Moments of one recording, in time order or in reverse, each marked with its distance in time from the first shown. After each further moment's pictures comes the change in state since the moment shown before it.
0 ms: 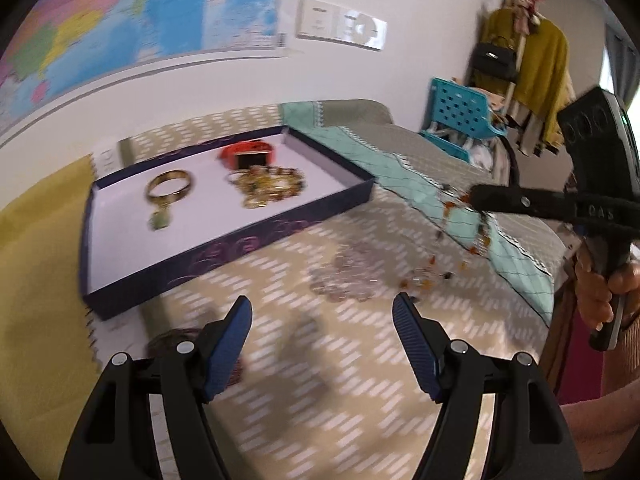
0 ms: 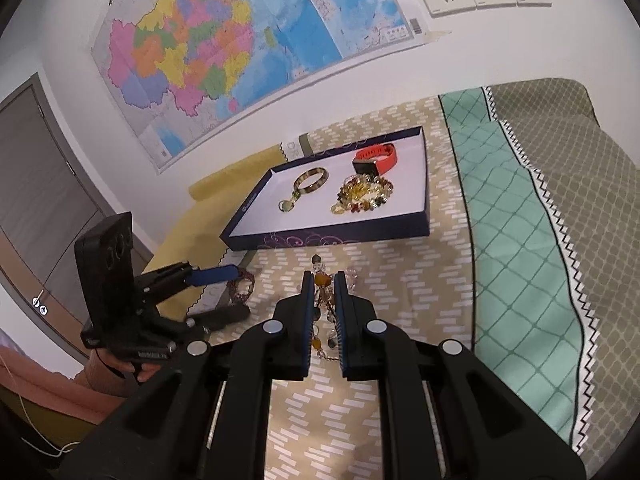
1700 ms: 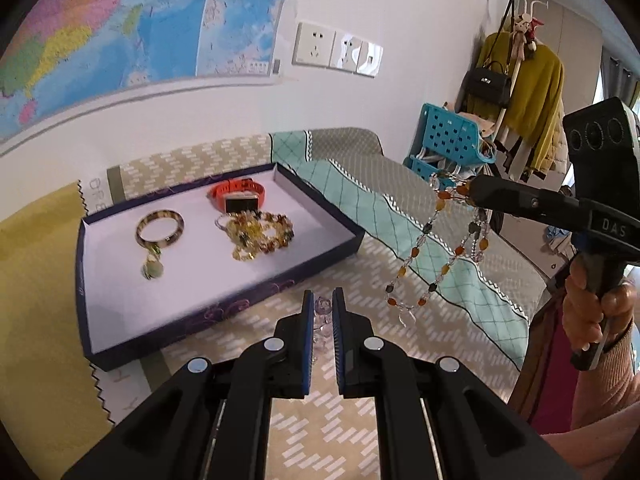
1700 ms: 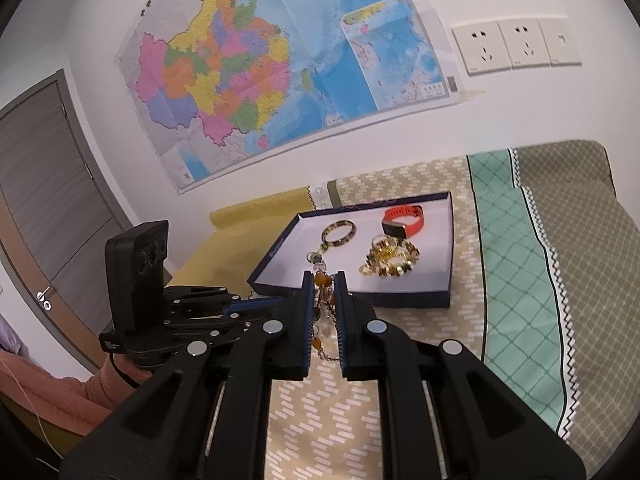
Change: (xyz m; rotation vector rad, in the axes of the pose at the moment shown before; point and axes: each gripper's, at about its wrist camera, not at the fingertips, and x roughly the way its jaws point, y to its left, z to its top) left arm -0.016 0.011 0.046 -0.051 -0.056 -0.056; right arm -0.016 0.035 0.049 -0.102 -0.100 0.050
